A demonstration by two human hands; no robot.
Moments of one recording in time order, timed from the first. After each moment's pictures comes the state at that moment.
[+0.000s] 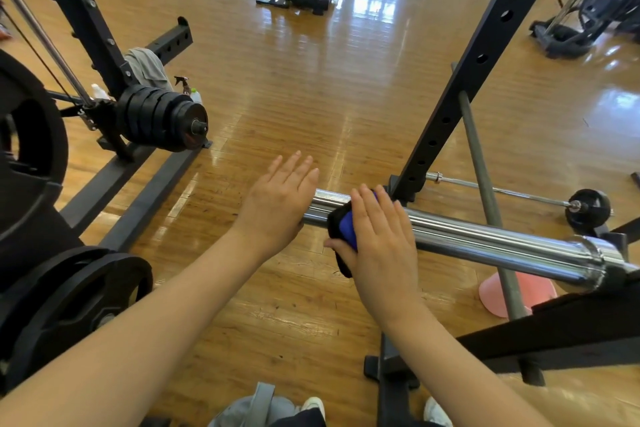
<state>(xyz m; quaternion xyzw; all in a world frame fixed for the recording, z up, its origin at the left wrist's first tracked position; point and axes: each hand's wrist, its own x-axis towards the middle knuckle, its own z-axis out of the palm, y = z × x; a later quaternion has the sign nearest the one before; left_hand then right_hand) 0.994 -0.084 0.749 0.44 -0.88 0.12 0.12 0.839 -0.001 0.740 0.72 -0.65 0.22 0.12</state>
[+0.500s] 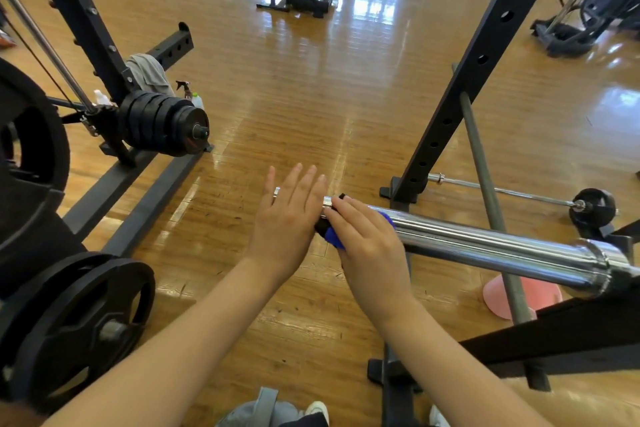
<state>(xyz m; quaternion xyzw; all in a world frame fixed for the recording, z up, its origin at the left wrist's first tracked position) 0.979 -0.072 0.727 0.46 -0.84 0.19 0.22 0.844 -0.012 0.737 0.76 -0.55 0.34 0.10</state>
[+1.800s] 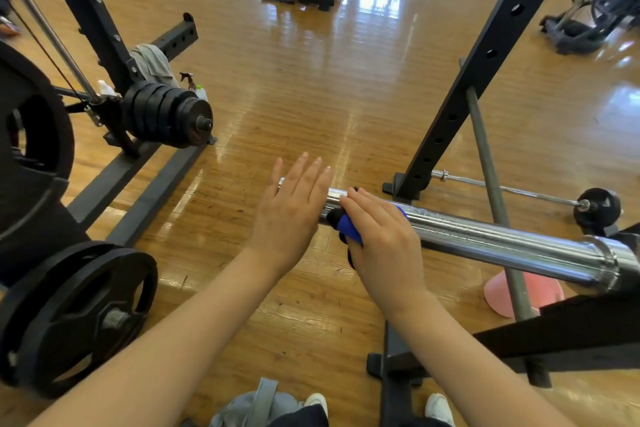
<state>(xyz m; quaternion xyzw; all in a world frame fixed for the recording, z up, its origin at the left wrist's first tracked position) 0.982 -0.071 0.728 0.45 -0.84 0.18 0.22 0.839 -0.010 0.743 0.75 -0.56 0.34 0.10</state>
